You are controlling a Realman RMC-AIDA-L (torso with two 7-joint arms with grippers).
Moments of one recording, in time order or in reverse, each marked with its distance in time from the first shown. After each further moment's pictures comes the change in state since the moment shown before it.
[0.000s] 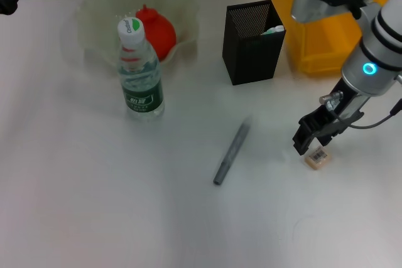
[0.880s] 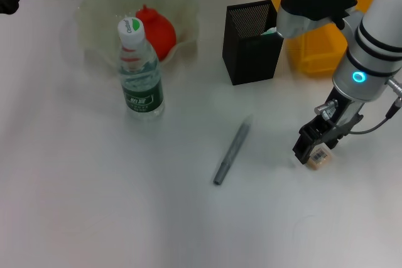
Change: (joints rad) left arm -0.005 -0.001 0.000 -0.005 -0.002 -0.008 0.017; right arm 0.046 0.003 -0.095 0.072 -0.017 0.026 0.006
